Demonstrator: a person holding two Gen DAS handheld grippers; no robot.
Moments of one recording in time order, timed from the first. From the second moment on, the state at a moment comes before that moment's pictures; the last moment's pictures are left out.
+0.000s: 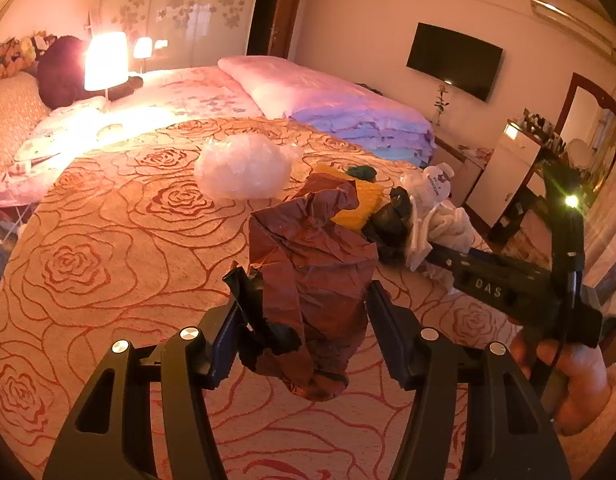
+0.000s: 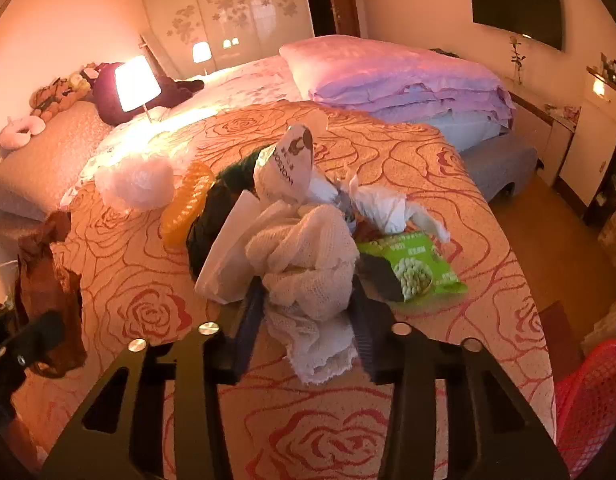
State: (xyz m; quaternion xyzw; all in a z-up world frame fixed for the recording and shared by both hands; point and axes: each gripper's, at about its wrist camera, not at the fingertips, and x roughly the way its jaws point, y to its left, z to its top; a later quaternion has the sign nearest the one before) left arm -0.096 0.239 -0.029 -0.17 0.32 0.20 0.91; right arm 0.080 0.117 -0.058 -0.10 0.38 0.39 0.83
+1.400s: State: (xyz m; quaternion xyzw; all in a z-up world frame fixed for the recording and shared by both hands) left arm -0.072 0.169 -0.043 -0.11 0.36 0.14 0.91; right arm 0.034 -0.005 -0.065 -0.08 0.39 0.33 0.86
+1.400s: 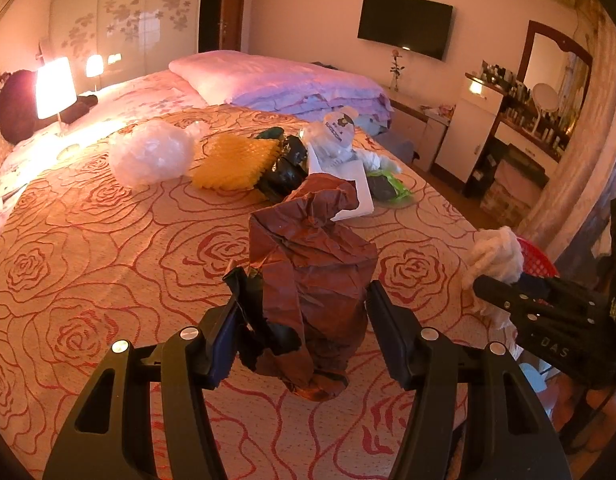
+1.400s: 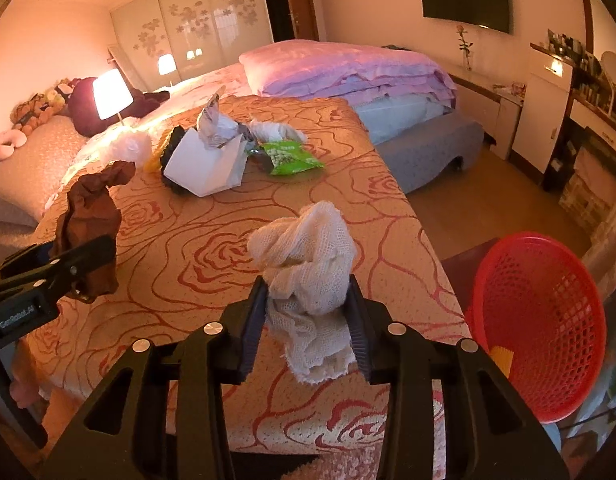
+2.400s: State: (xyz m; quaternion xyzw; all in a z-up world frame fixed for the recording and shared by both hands) left arm -0.064 0.148 -0.037 -0.10 0.36 0.11 0.92; right arm 0.035 -0.027 -0.032 -0.05 0.36 0.32 0.88
